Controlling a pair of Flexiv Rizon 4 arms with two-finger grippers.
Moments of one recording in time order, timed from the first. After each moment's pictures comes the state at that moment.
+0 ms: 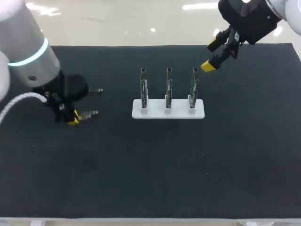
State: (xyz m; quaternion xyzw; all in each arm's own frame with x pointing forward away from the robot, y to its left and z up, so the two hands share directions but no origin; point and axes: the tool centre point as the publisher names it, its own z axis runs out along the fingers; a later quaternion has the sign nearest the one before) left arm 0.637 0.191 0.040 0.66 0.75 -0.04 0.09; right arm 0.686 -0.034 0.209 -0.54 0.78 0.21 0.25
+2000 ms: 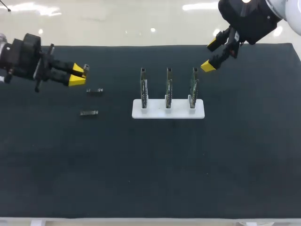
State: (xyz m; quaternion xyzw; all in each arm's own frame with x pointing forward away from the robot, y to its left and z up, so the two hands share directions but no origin) left arm 0.662 0.124 0.174 0.65 0.50 -0.37 0.44; right arm 0.686 -0.034 0.209 -0.54 0.78 0.21 0.25
